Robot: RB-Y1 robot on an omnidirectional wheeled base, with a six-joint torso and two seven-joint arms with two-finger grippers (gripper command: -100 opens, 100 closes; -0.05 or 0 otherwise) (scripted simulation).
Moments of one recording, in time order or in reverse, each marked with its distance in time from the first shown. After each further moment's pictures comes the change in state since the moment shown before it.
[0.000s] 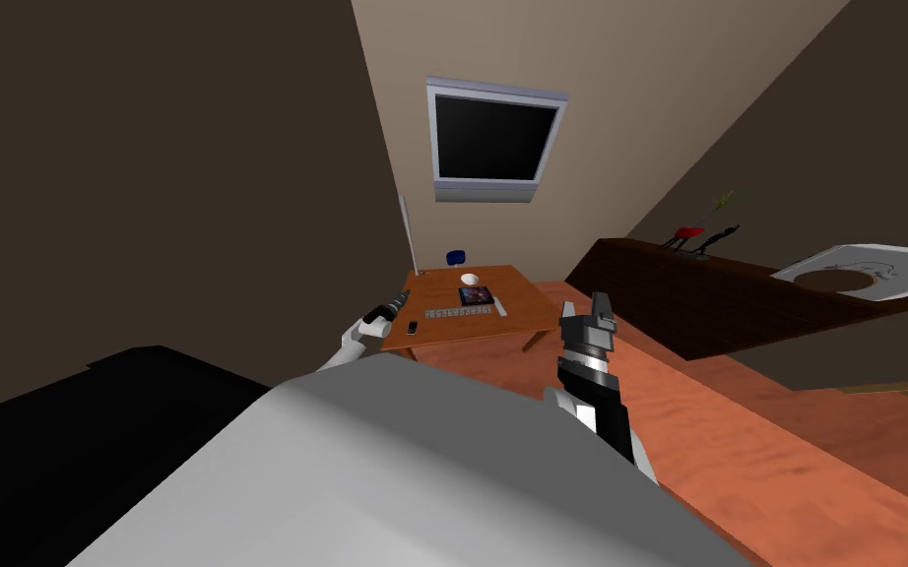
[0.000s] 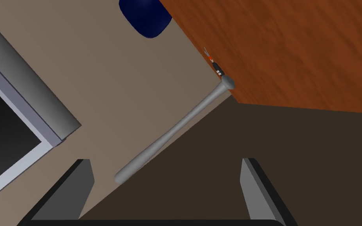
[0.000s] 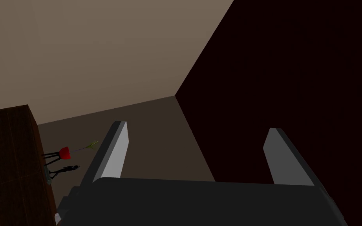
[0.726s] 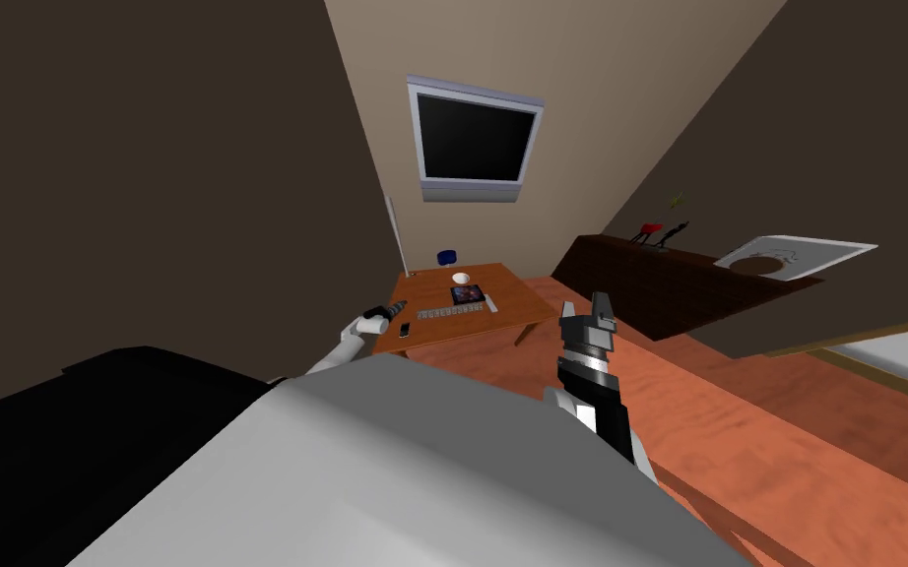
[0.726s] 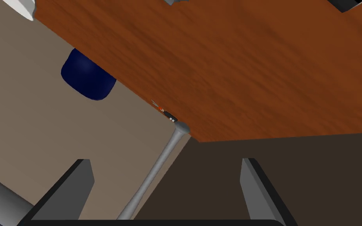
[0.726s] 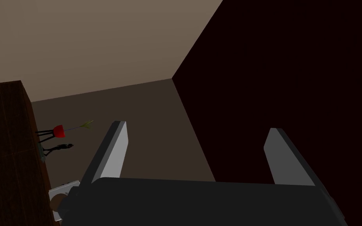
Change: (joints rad) left arm -0.076 0.051 0.007 0.196 0.074 0.210 -0.194; right arm 0.000 0.000 0.000 0.000 0.000 0.000 0.000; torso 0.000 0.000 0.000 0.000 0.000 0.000
